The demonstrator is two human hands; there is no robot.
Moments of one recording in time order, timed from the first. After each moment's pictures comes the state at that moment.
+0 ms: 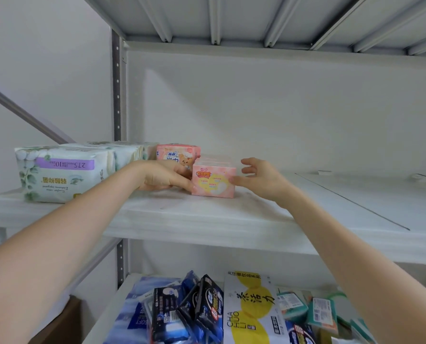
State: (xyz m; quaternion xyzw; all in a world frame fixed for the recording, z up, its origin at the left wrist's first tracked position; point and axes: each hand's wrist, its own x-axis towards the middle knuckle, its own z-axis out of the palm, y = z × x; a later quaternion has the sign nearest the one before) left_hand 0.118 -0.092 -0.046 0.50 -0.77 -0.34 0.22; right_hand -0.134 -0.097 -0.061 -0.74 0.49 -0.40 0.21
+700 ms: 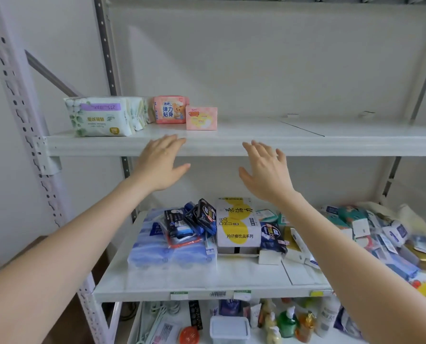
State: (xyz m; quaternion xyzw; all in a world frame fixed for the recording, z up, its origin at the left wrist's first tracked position) left_hand 0.082 0.110 -0.141 0.56 -0.77 0.14 0.25; right_hand -0.167 0.100 -0.168 -0.75 0.56 -0.30 -0.19
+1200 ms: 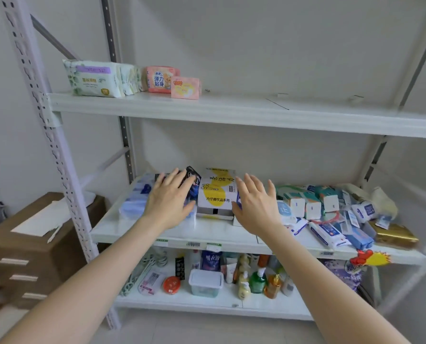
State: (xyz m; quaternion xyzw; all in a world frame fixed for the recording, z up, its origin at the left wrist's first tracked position) left_hand -0.023 0.226 -0.278 0.61 -0.76 0.16 0.16; right_hand -0.251 0.215 -0.281 -0.79 0.57 -0.16 -0.16
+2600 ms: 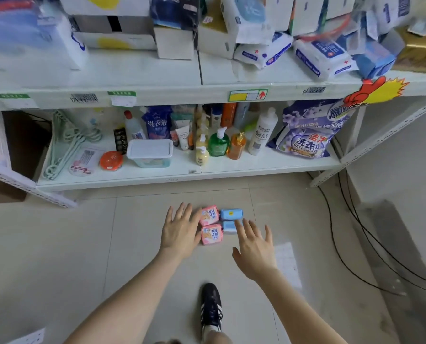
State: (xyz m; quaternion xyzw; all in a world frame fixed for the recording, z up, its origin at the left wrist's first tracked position) left_hand -0.245 0.274 -0.780 0.58 -0.81 -0.07 -0.08; right_hand -0.445 0.332 -0.777 -0.71 0.68 0.09 0.11
